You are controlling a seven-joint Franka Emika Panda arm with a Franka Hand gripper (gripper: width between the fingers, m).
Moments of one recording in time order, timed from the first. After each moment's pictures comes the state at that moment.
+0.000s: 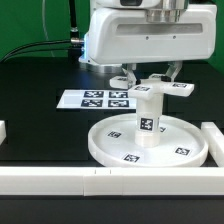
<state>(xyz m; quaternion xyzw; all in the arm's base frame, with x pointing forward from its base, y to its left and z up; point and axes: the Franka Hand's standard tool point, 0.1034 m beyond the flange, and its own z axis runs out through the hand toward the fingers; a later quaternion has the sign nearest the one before) 0.543 0.041 0.099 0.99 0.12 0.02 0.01</state>
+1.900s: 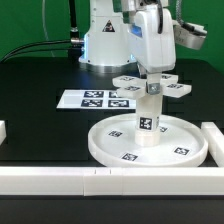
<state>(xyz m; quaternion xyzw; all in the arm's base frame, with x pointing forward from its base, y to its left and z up) 0.540 0.039 0.098 0.70 -0.71 -0.02 -0.08</state>
